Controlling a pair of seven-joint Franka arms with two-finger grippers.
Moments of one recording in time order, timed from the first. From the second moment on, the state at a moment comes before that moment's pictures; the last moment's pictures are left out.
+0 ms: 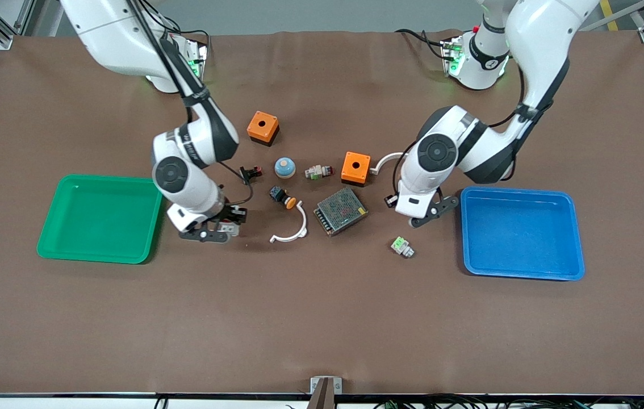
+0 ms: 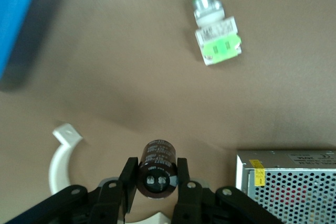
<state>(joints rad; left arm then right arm) -0.03 0.50 -0.58 -1.92 0.26 2.23 -1.25 0.45 0.49 0.00 -1.94 0.12 2.43 0.47</state>
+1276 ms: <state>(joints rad) 0.07 0.49 -0.57 -1.64 0.37 2.05 -1.14 0.43 0.56 -0.03 -1.64 0.13 2.10 0.56</state>
